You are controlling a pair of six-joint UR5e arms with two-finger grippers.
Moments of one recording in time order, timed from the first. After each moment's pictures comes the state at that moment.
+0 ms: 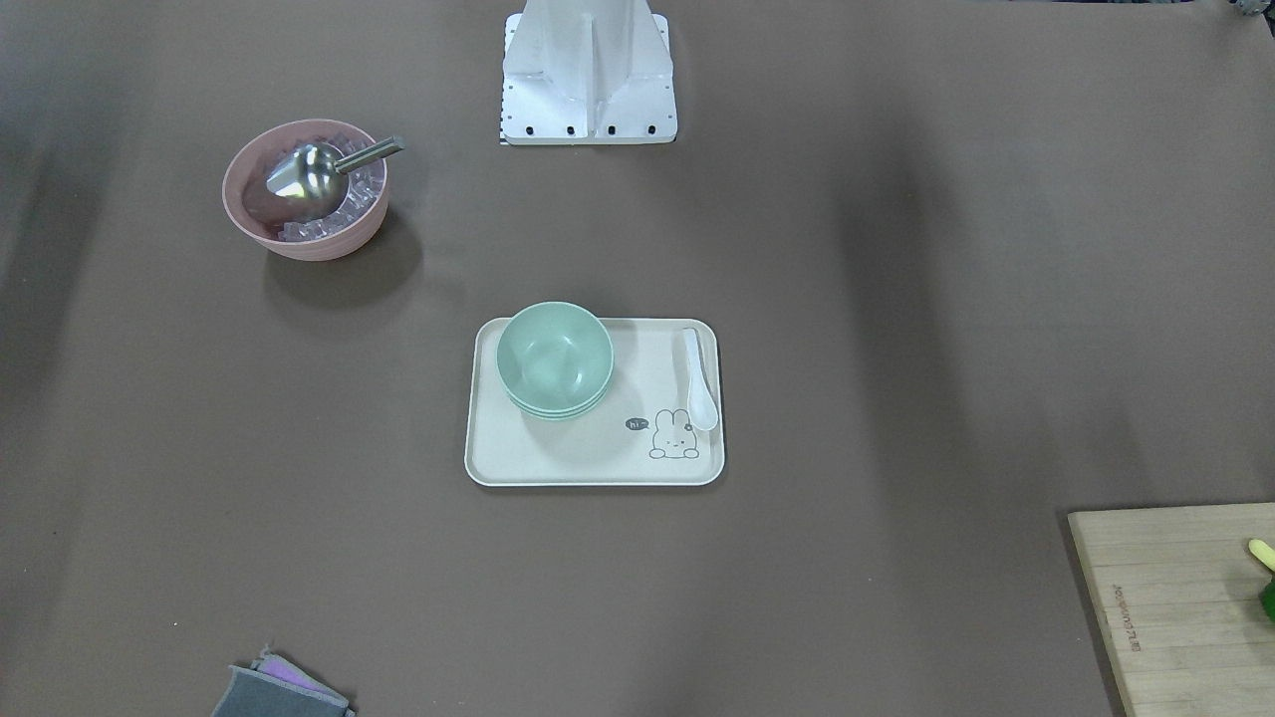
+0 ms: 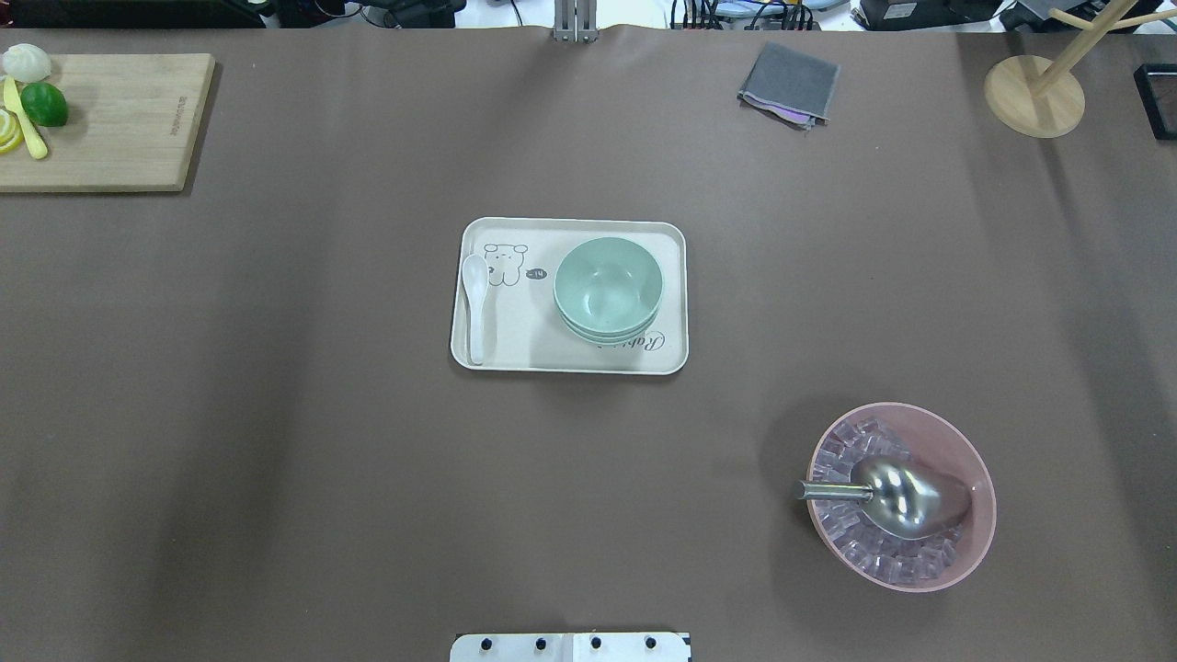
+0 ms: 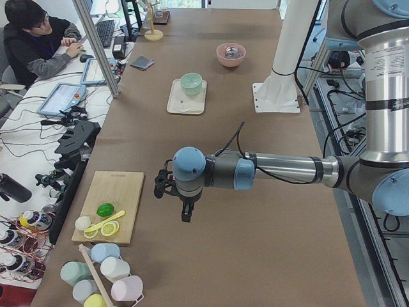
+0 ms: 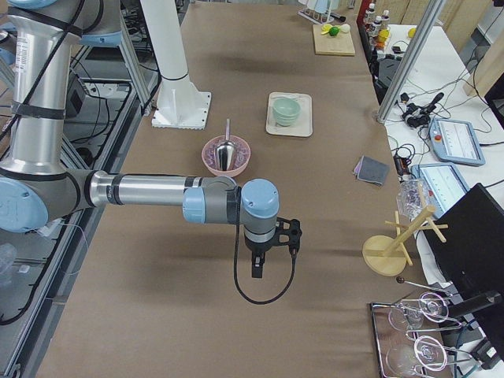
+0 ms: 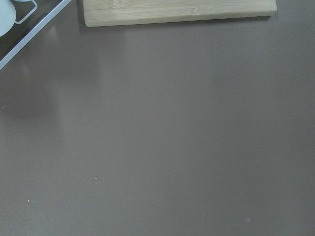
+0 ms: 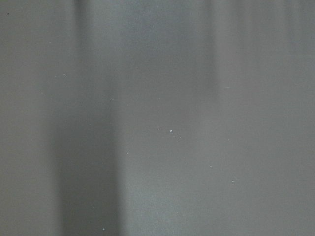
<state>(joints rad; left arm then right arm) -1.61 -1.43 -1.77 -1.57 -2.46 0.08 1.59 -1.75 1.78 -1.57 2.31 0.04</state>
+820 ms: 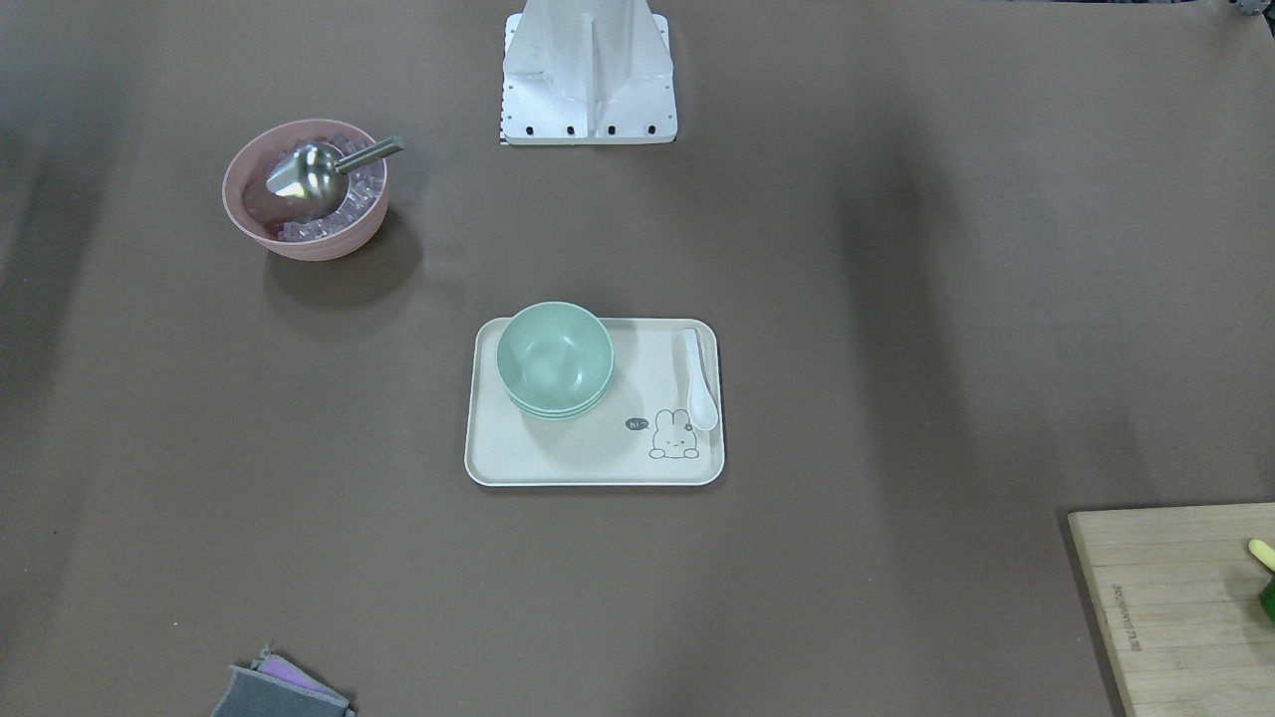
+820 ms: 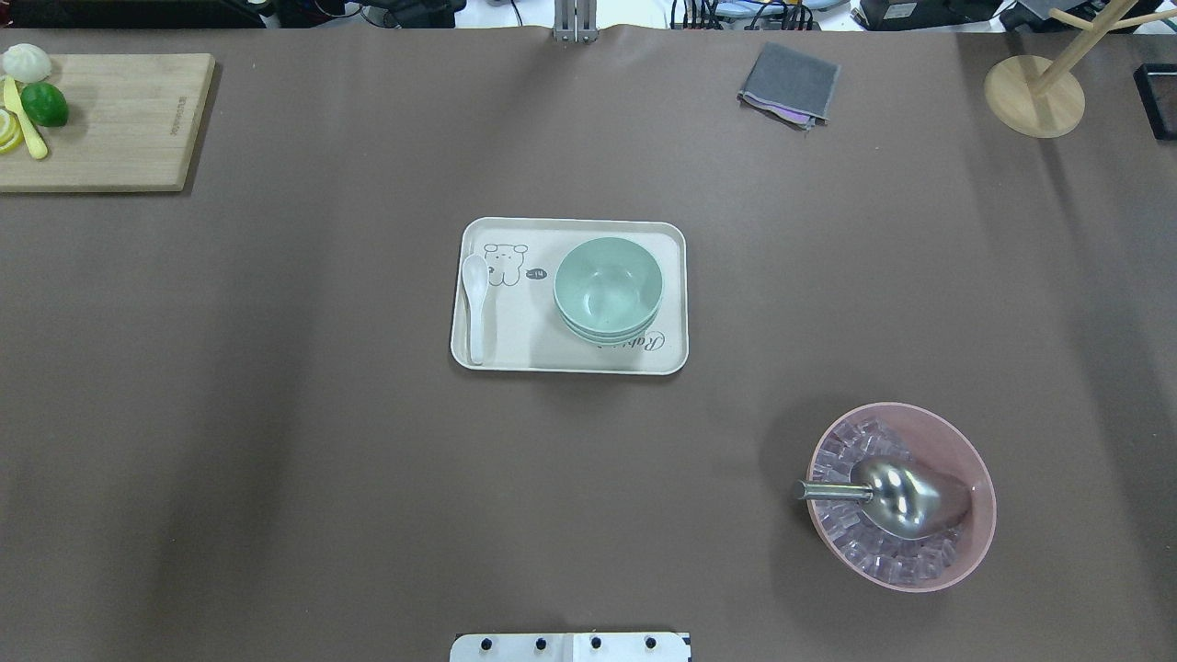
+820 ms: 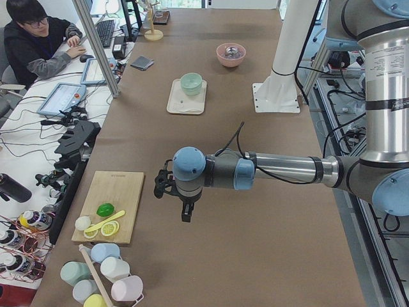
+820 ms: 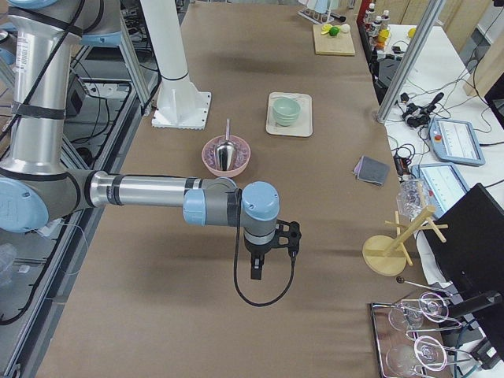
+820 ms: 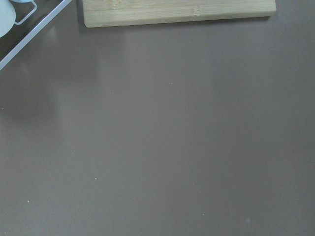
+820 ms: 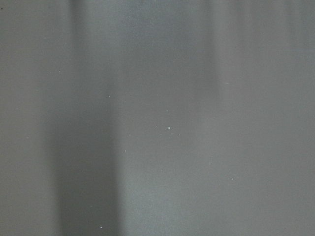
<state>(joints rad) -1.61 -1.43 -1.77 -1.57 -2.46 0.08 1.58 -1.75 1.76 -1.57 2.31 0.04</state>
